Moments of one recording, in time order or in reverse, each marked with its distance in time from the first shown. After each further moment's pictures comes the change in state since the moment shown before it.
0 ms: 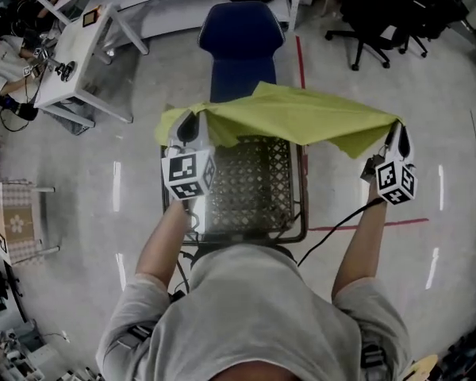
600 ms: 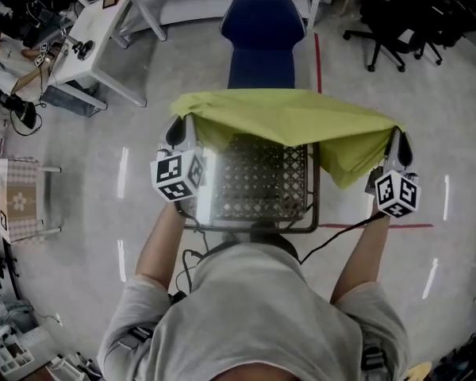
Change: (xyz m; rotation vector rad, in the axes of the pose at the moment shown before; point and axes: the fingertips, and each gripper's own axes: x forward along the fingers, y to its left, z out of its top) left arm -0.077 0.068 -0.039 -0.090 0.036 0.140; right arm -0.053 0.067 -0.009 -0.138 0.070 0.158
